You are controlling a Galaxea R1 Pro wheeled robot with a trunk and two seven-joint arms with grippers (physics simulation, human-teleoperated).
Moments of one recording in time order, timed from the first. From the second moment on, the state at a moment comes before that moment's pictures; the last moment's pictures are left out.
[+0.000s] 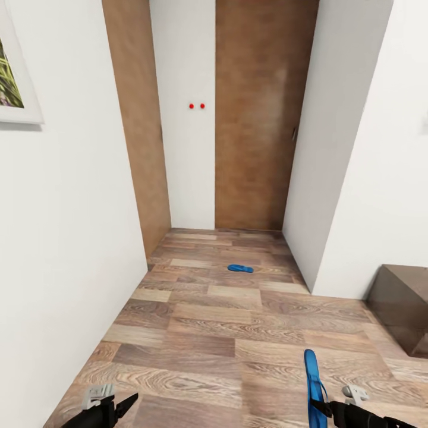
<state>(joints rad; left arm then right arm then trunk) -0.02 0.18 0.18 -1.07 0.27 0.33 -0.64 -0.38 -0.35 -0.07 -0.33 -0.26 0.16 0.79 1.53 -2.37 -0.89</state>
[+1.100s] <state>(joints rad) -0.02 0.18 0.18 -1.08 0.27 0.33 -0.64 -0.38 -0.35 -0.07 -0.33 -0.26 0.16 0.79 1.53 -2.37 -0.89</state>
